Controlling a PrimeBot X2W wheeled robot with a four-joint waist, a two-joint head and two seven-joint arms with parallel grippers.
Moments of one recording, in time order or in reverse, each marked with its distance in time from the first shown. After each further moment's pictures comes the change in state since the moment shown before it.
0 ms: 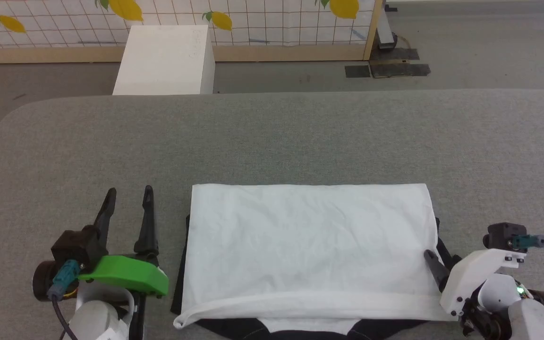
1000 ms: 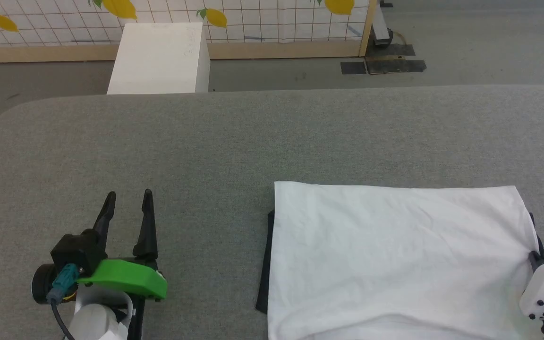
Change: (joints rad) left arm 0.006 -0.082 0.114 0.026 0.105 -0.098 0.000; right arm 0.096 0.002 -0.285 -0.311 -0.149 0.000 0.131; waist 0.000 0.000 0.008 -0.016
